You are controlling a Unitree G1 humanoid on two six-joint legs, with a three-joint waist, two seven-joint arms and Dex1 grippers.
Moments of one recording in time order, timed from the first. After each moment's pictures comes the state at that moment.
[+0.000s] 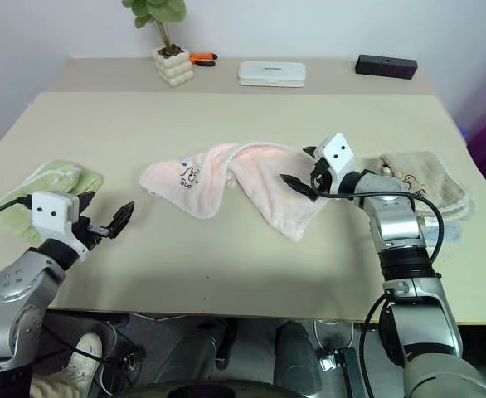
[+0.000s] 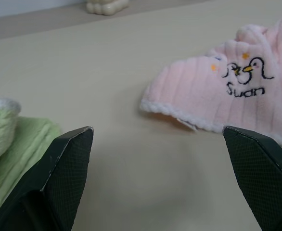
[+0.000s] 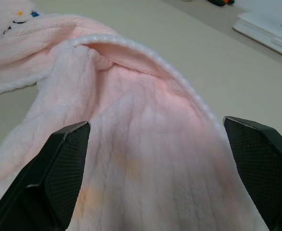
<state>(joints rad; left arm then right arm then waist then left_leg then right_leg) 0.10 0.47 0.33 -0.47 -0.37 0.47 -0.37 -0.59 -0.54 0.00 0.35 0.18 0.15 0.85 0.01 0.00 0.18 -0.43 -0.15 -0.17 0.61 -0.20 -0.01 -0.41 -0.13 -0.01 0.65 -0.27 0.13</state>
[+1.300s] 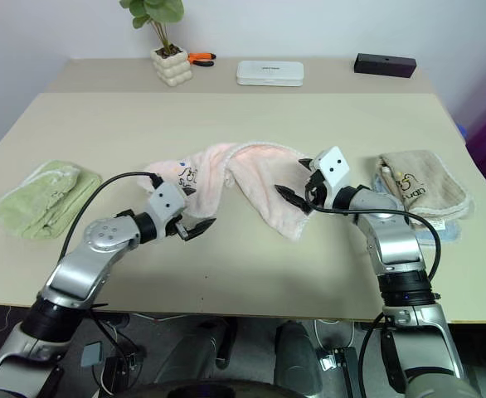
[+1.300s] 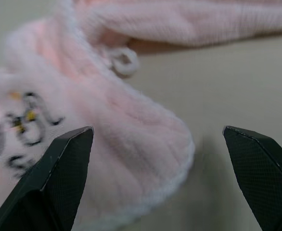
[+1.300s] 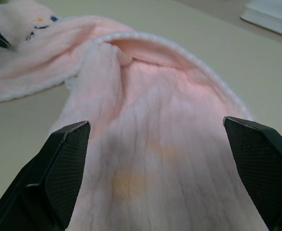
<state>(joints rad) -0.34 0.54 -0.26 -0.16 -0.07 0.43 -0.61 -0.43 -0.51 -0.02 0.07 0.22 0.31 0.76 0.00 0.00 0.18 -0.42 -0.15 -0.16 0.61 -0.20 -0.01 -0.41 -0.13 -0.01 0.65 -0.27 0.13</state>
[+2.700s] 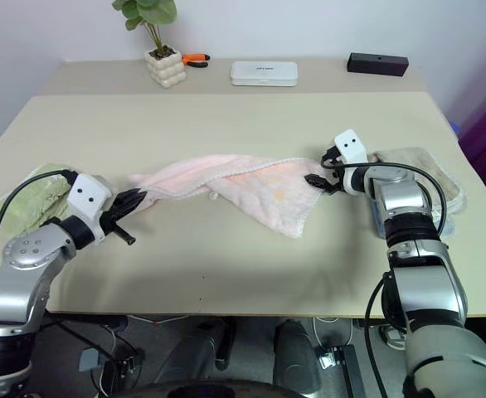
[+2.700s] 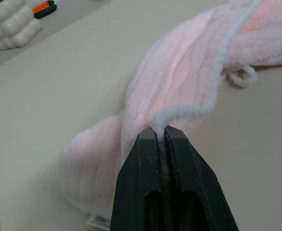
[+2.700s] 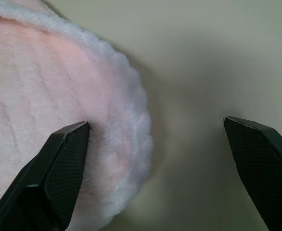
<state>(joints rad) -0.05 0.60 0.18 -0.39 -0.21 0.45 -0.60 -0.85 -0.59 0.05 0.78 0.08 0.36 0.80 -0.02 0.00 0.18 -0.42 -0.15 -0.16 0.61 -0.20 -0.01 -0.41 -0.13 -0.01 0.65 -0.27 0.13</state>
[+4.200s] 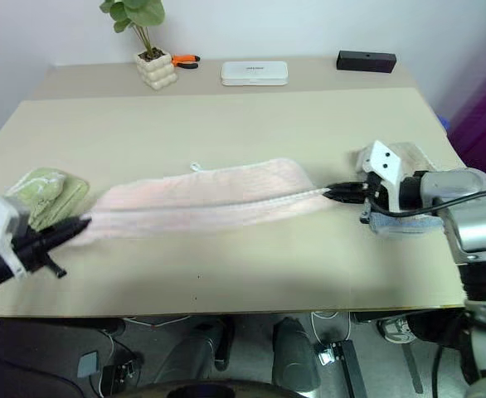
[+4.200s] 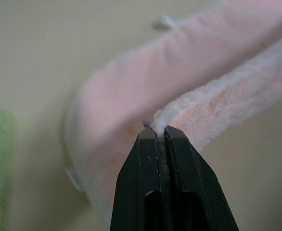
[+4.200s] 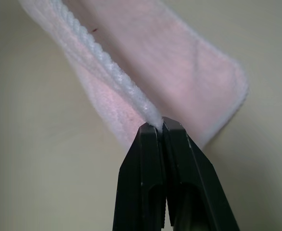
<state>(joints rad) 0.30 0.81 0.60 -0.45 -0.63 0.63 -0.83 -0.45 -0.97 -0.04 0.05 0.36 0.39 1.26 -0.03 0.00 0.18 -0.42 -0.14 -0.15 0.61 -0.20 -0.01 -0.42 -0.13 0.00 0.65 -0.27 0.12</state>
